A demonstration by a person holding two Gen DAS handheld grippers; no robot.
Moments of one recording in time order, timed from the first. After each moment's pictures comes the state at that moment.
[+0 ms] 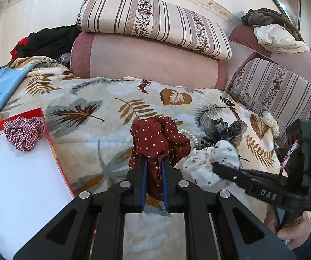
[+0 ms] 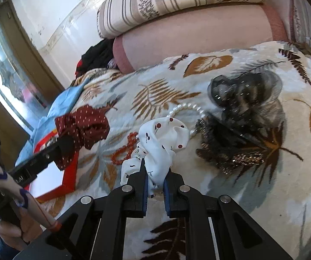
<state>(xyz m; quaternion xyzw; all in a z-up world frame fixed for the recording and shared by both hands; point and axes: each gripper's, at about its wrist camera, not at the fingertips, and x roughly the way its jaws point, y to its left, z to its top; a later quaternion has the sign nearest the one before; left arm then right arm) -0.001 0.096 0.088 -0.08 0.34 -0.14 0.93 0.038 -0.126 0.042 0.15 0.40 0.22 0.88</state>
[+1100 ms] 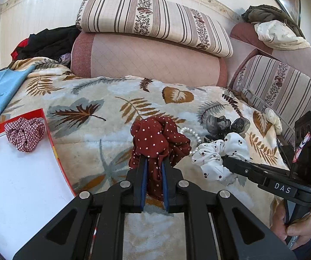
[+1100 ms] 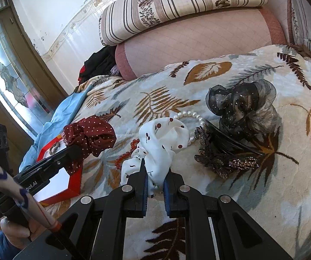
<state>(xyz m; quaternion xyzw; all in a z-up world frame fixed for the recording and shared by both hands) 0.000 0.096 0.087 -0.07 0.34 -0.14 0.93 0.035 -0.131 0.050 0.15 0.39 0.22 0.88</state>
